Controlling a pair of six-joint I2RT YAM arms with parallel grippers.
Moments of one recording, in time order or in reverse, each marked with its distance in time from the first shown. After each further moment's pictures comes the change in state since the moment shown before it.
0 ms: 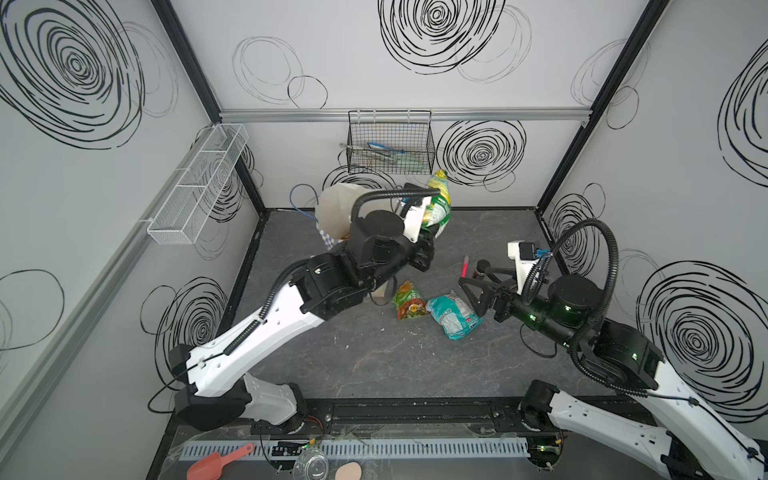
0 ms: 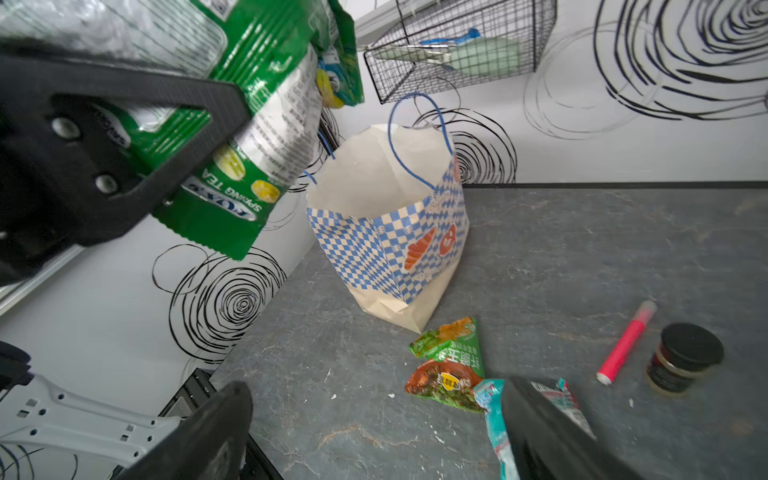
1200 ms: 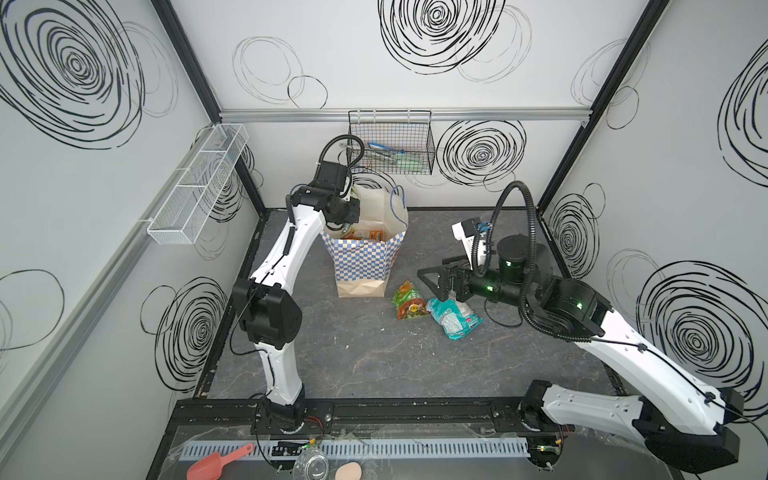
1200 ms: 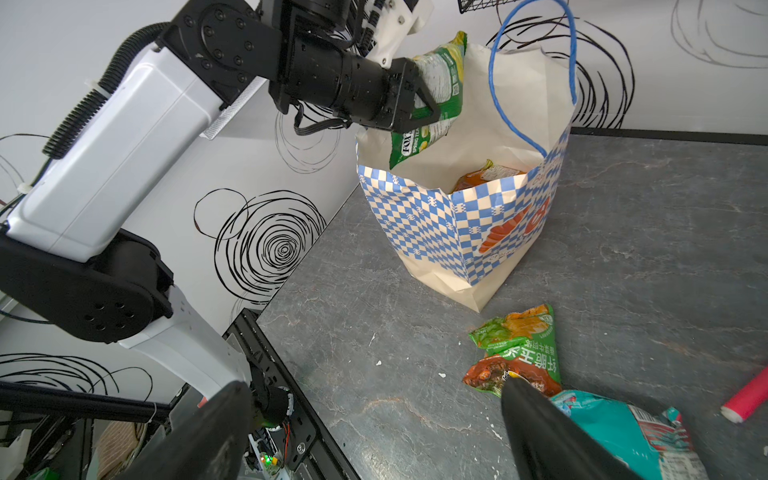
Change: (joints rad) left arm 0.794 0.483 0.338 -0.457 0.346 0.086; right arm -0.001 0.399 0.280 -0.013 -0.245 -0.020
